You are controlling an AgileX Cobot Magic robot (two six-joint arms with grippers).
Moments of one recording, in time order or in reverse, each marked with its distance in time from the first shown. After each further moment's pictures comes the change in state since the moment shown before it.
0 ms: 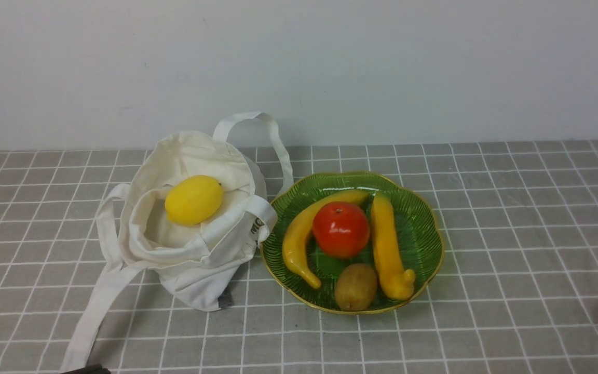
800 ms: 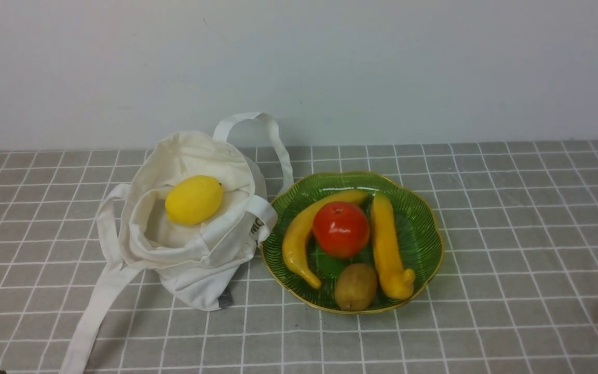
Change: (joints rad) right arm 0.000 0.000 0.000 0.000 0.000 0.000; left arm 0.594 -0.326 0.285 0.024 -0.082 0.007
